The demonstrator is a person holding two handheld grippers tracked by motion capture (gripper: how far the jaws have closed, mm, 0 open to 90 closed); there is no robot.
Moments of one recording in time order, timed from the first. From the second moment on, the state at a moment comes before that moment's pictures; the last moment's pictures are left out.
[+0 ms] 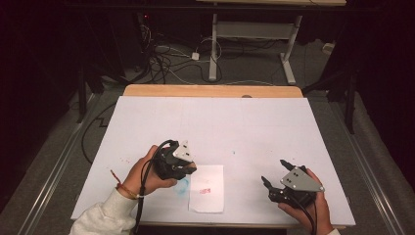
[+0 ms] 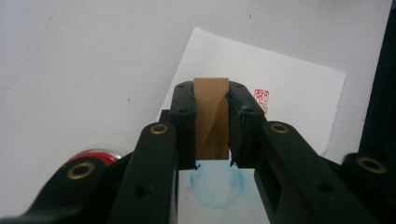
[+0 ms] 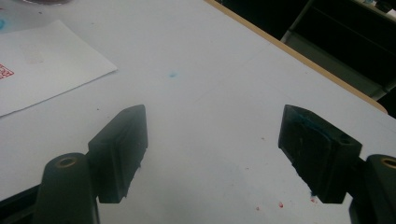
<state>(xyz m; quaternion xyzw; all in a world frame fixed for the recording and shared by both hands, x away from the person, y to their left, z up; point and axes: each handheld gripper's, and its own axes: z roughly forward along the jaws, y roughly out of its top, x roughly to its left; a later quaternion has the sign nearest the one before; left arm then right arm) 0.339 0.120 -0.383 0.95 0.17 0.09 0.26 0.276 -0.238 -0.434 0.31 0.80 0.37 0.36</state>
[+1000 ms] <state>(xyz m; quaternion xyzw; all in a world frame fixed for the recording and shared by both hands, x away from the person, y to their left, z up) 0.372 0.174 -0.395 0.93 0.26 0.09 0.24 0.277 -0.237 -0.437 0.30 0.81 0.37 0.35</state>
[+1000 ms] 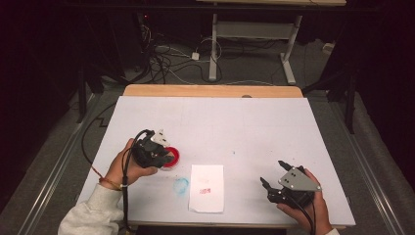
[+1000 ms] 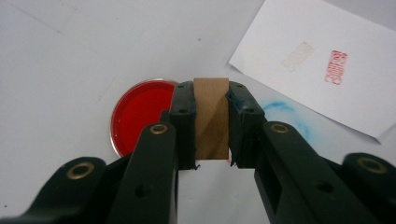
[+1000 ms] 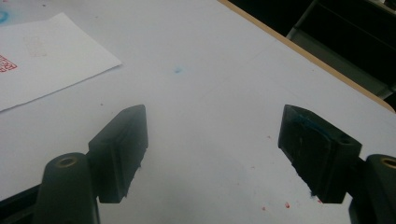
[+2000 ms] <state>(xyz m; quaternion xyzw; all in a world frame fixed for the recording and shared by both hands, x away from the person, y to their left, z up) 0.403 0.180 -0.428 0.93 0.31 0.06 0.20 0.277 -0.235 -0.441 0.30 0.82 0.35 0.34</state>
